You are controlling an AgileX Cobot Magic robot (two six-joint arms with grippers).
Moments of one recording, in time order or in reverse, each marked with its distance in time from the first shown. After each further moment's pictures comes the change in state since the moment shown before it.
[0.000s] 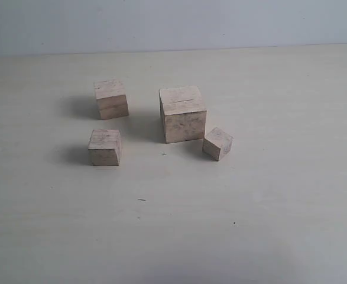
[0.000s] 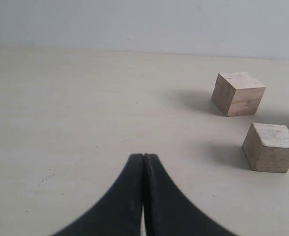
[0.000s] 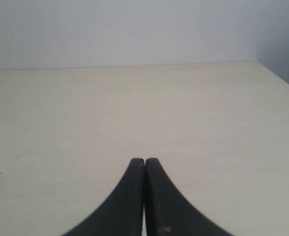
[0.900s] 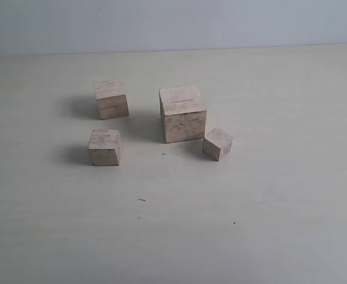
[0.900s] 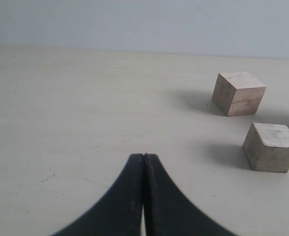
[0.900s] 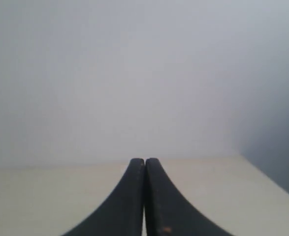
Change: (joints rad) left arm 0.000 0.000 0.000 0.002 0.000 0.000; right arm 0.000 0.000 0.000 0.000 -0.344 0.000
